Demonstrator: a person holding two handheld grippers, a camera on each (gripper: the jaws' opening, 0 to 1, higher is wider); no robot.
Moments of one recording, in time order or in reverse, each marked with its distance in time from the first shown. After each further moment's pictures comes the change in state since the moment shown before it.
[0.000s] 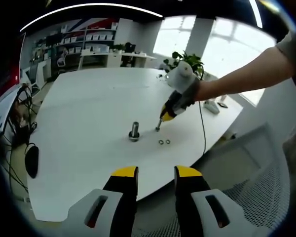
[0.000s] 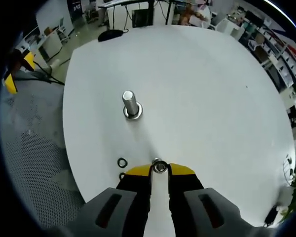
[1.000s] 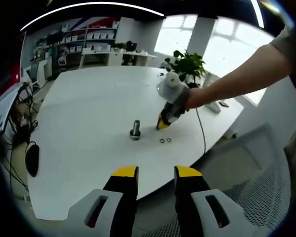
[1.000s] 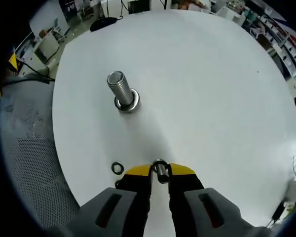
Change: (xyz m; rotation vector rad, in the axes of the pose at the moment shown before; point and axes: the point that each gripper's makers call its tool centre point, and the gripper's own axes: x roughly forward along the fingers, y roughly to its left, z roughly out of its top) left arm 0.000 0.001 -0.003 -0.006 0.013 0.008; right arm 0.041 0.005 -0.012 0.054 0.080 0.037
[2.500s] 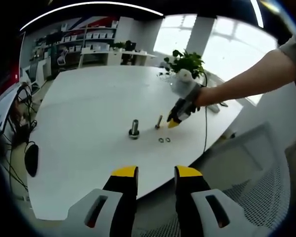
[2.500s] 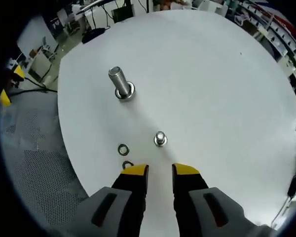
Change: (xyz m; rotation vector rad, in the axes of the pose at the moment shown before) left arm 0.001 -0.002 -0.001 0.000 0.006 -0.009; right arm -0.030 0.009 -0.033 0.159 -0.034 0.013
